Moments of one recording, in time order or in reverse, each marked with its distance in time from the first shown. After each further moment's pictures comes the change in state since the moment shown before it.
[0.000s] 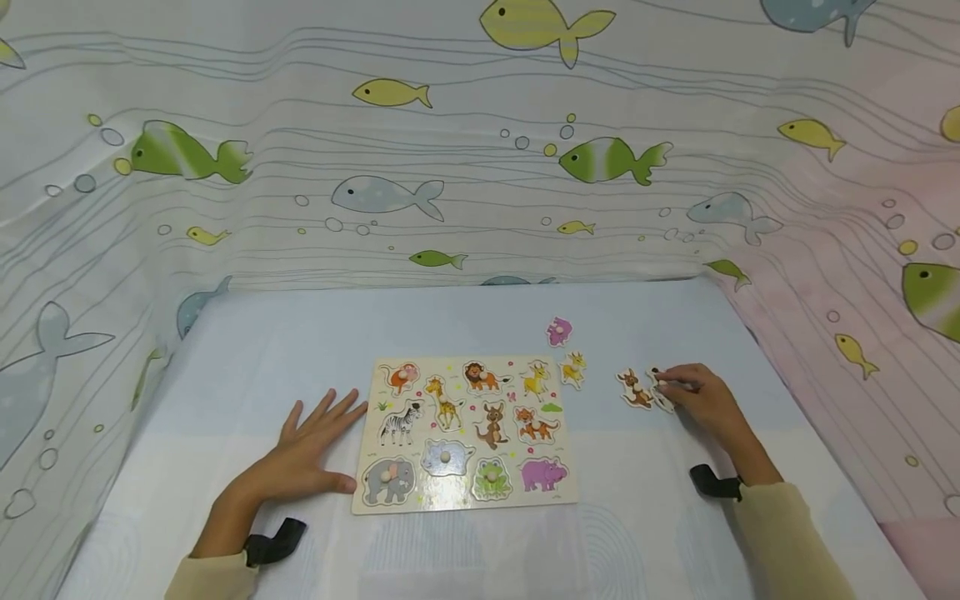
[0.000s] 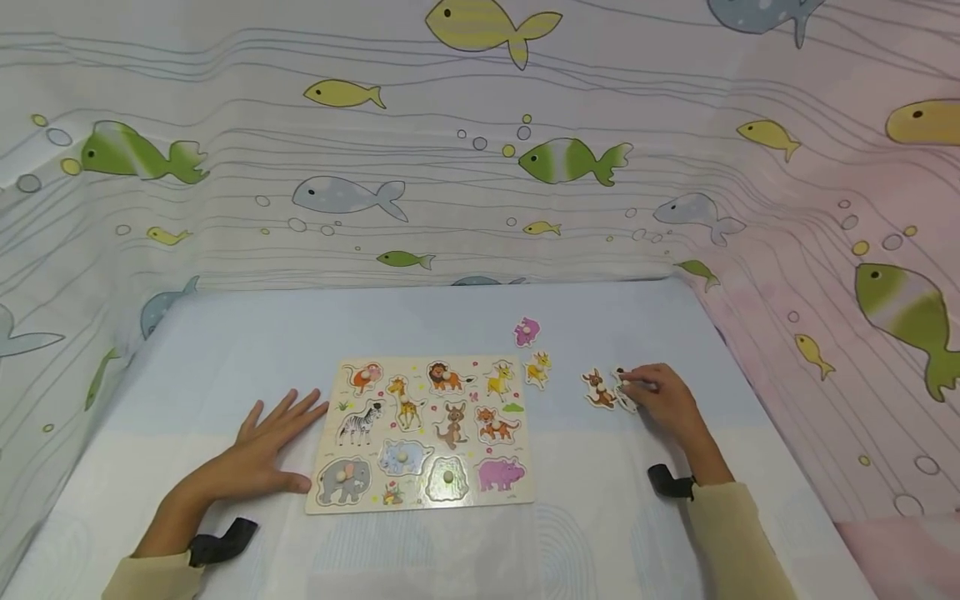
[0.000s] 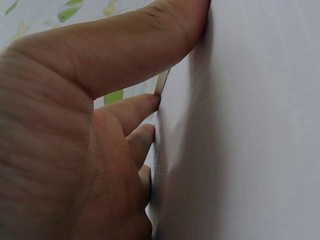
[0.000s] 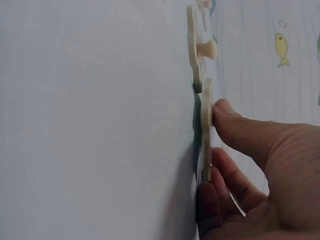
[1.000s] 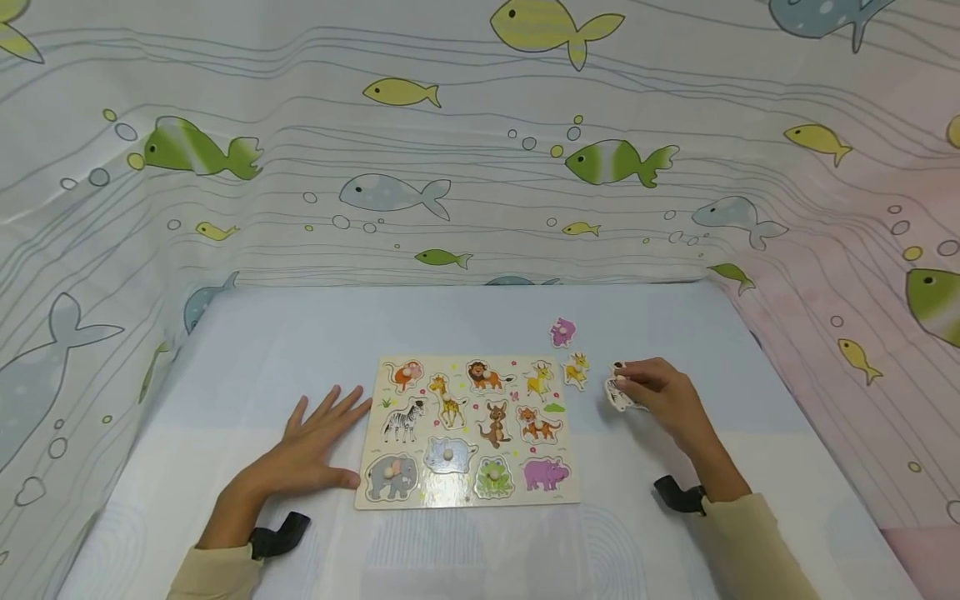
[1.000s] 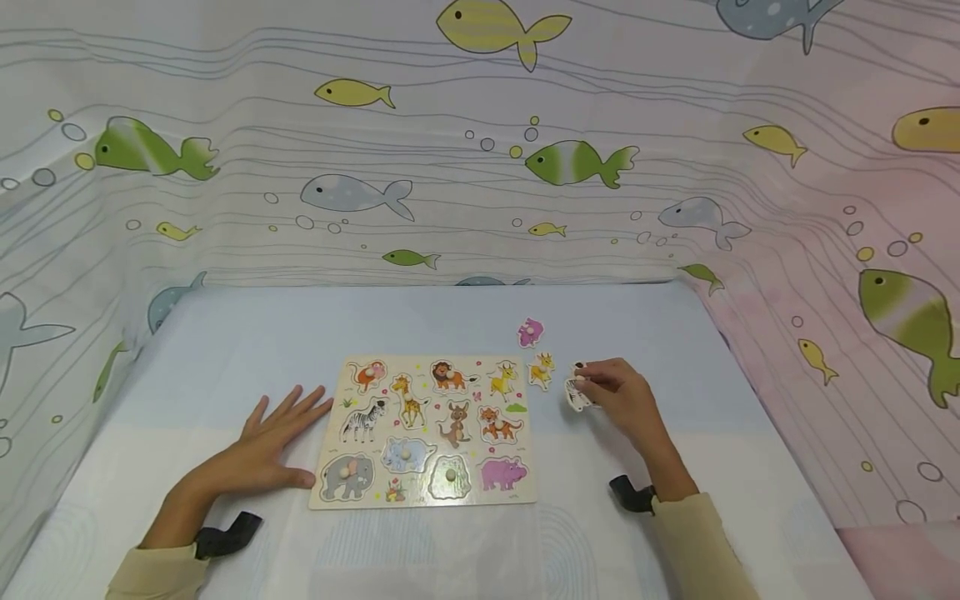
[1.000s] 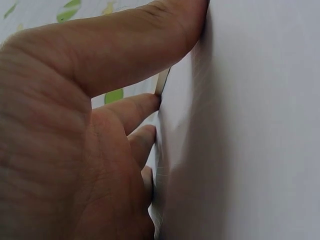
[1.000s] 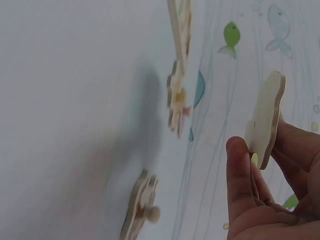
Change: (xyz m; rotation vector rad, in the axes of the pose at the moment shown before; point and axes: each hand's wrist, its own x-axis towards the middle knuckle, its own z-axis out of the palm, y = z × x) left_hand -0.001 0.004 -0.003 0.032 -0.007 0.010; right_hand -0.015 -0.093 0.025 0.204 0.025 -0.070
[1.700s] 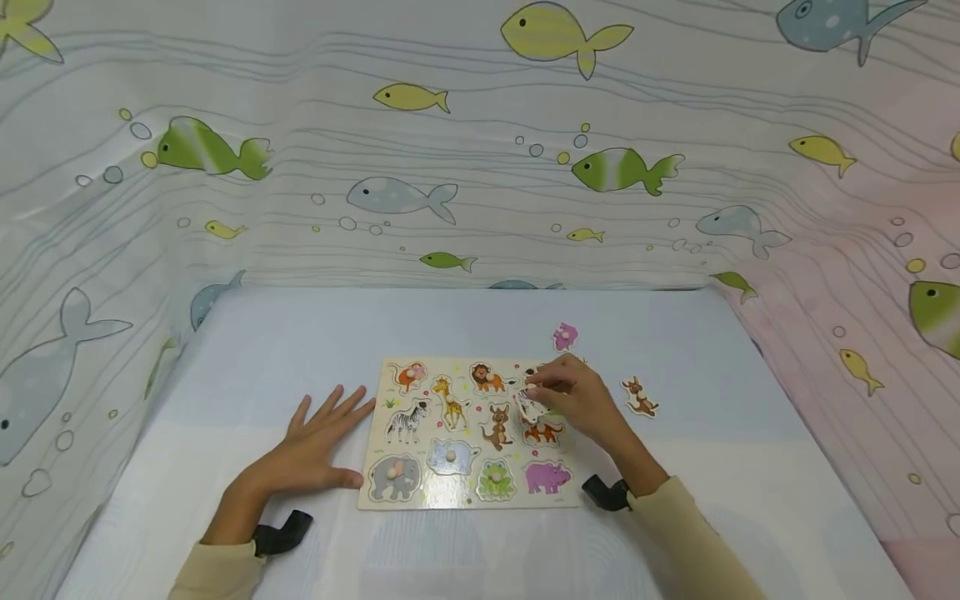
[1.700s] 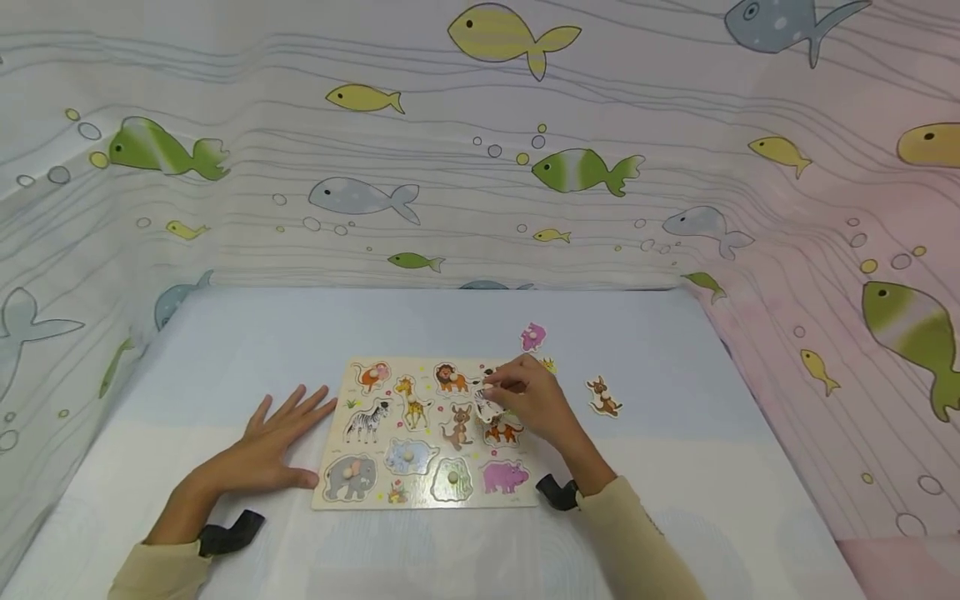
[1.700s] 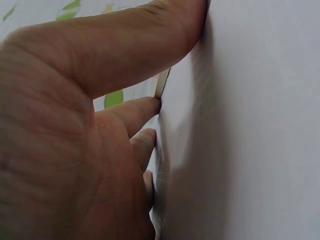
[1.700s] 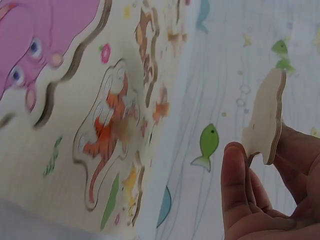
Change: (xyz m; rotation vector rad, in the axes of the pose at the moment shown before) left_hand -0.001 0.002 -0.002 0.022 0.014 0.006; right_hand 0.011 -0.087 0.079 0.116 -0.212 -0.210
